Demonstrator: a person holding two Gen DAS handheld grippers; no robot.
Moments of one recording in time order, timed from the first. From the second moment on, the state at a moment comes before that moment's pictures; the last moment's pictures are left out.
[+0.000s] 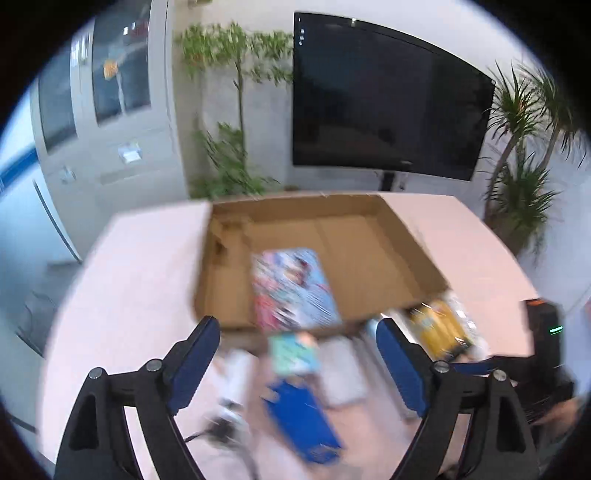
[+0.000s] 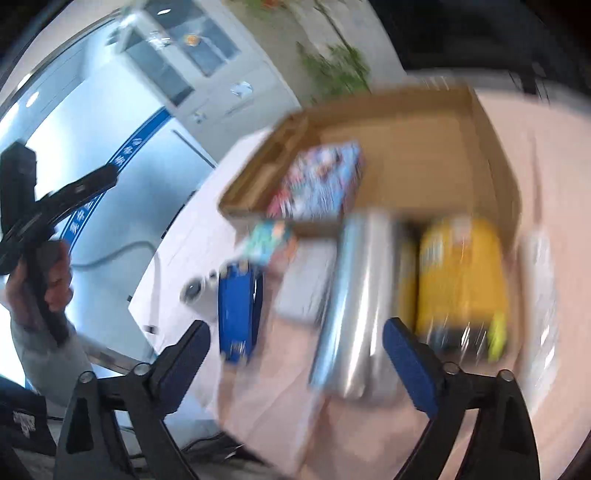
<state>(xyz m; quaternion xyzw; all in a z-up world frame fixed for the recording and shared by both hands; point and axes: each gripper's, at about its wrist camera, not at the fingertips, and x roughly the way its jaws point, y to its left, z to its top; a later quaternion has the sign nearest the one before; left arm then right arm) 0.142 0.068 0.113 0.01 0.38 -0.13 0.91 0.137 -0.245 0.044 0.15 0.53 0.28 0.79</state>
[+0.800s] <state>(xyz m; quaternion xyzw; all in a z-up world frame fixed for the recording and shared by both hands) 0.140 0.008 -0.086 -0.23 0.59 -0.28 0.72 0.083 -0.233 -0.015 0.18 0.62 0.31 0.70</state>
